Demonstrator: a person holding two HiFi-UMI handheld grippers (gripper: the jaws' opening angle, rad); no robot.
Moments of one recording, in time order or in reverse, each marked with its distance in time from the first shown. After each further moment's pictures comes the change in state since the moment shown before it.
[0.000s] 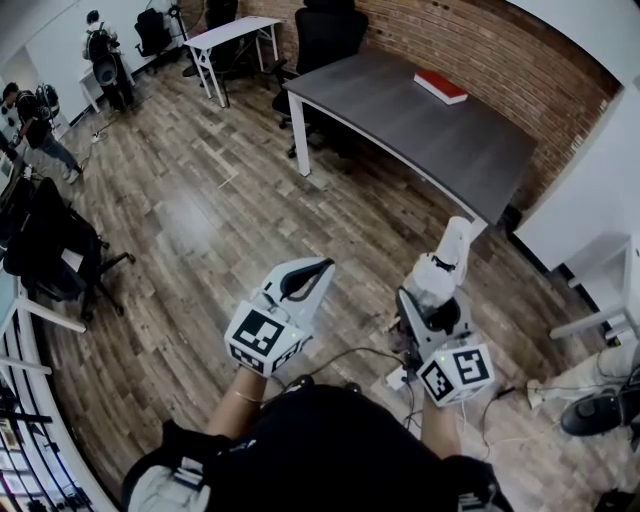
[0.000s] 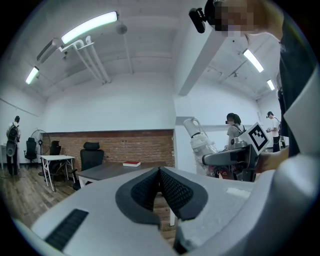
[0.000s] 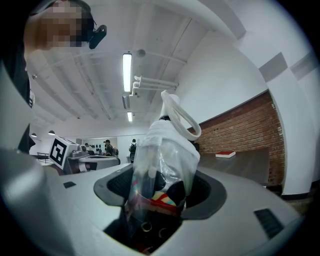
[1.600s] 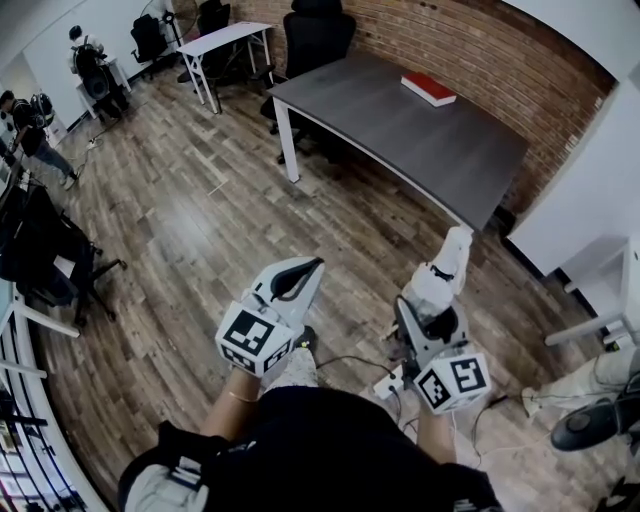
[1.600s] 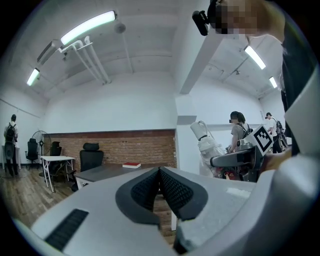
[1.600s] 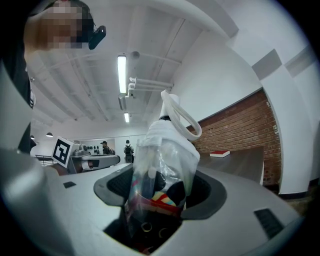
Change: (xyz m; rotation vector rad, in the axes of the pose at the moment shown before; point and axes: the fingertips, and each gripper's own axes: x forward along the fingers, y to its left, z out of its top) left arm 0.067 -0.018 -0.003 0.022 -0.018 0.028; right arm -0.020 -0.079 -0.006 0.025 -0.007 -0.018
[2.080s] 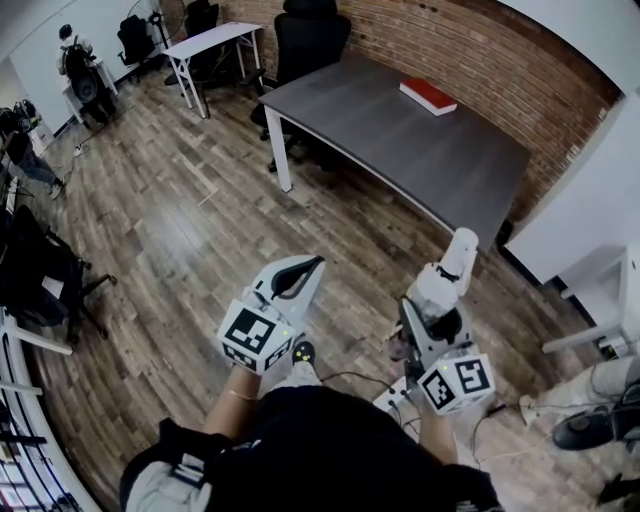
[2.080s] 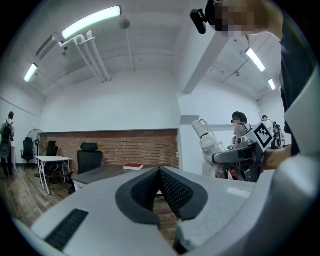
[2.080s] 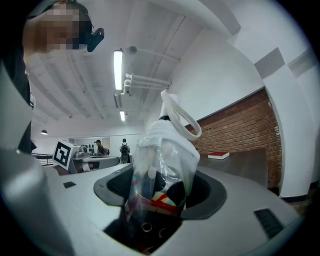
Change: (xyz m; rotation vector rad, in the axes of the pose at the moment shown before) left arm 0.064 0.093 -0.009 -0.002 -0.012 -0.030; right arm 0.096 -0.032 0.007 -0.013 0.004 -0.045
